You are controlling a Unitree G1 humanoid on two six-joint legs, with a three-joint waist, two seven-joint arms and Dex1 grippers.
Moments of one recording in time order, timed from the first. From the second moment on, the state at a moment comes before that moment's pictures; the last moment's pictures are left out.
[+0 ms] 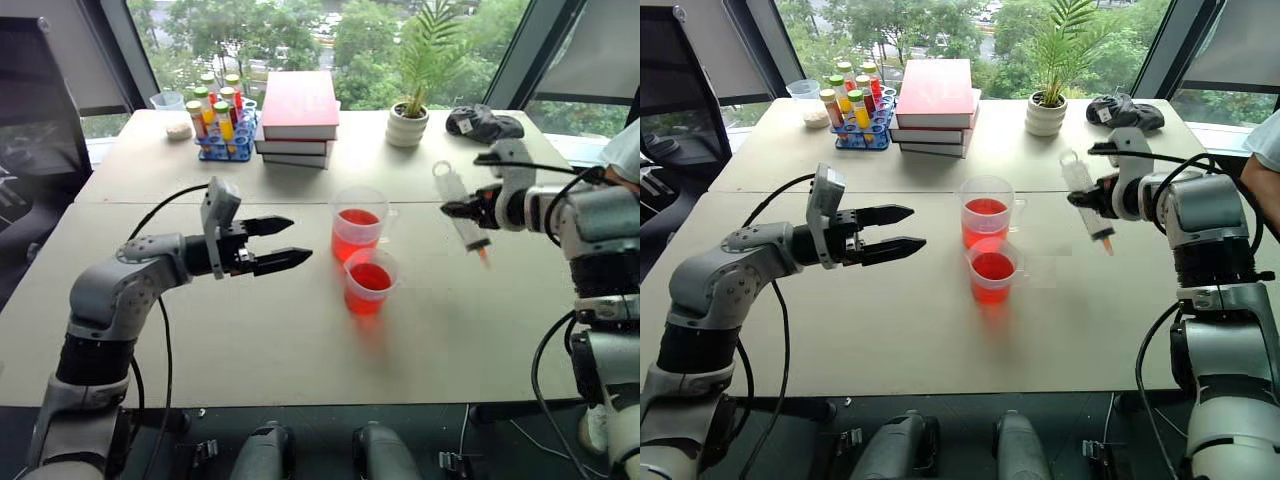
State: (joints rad) left arm -0.59 0.61 0.05 -0.15 -0.73 0.77 -0.94; right arm -0.96 -0.72 -0.07 0.25 0.37 0.90 0.63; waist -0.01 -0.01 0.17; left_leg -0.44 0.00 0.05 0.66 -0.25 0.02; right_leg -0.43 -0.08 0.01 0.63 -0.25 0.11
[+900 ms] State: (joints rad) left arm -1.08 0.44 -0.03 0.41 -0.49 0.51 -1.07; right arm -0.81 -0.15 -0.13 0.53 0.36 -0.01 0.70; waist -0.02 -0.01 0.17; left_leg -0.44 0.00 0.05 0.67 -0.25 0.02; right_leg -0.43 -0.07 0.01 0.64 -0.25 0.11
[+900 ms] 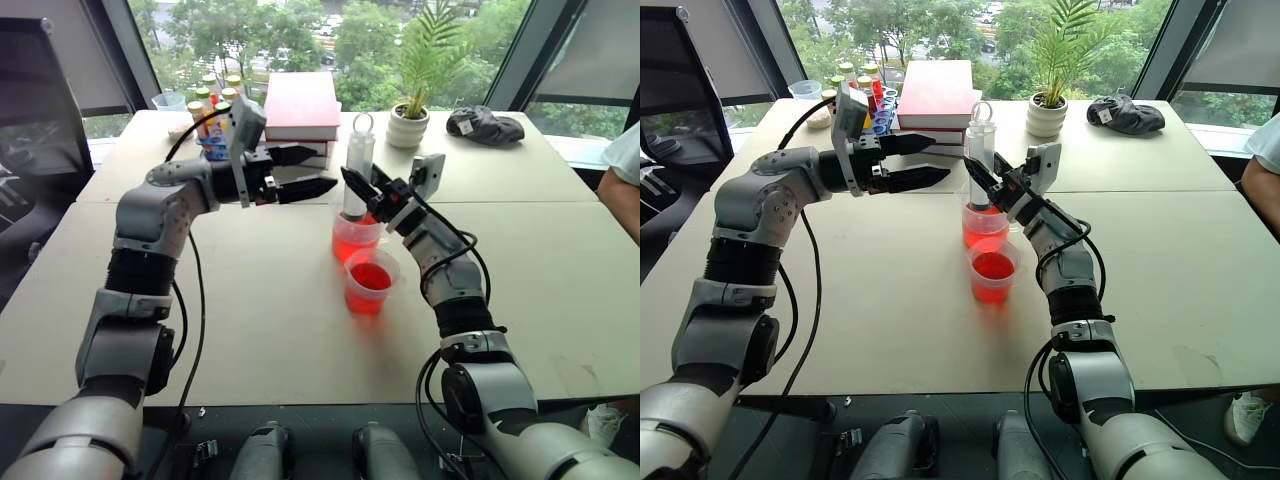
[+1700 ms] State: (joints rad) left arm -1.37 0.23 0.03 1.04 -0.33 0.15 -1.08; right arm -0.77 -0.17 -0.10 0.50 0.32 -0.04 0.71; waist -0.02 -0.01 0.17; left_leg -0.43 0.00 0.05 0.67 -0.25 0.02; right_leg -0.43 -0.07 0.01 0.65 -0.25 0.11
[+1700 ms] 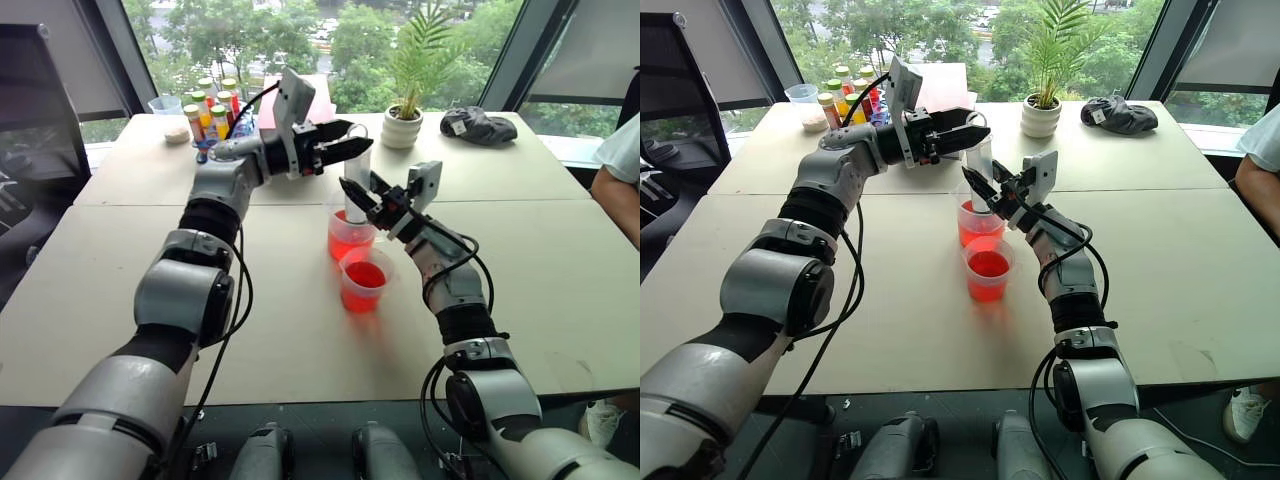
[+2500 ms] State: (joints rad) left arm -1.42 0.24 0.07 1.10 -0.31 0.15 -1.08; right arm -0.79 -0.20 -0.07 0.50 0.32 0.01 0.74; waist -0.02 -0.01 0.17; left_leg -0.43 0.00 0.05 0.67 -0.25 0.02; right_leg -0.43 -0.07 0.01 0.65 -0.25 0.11
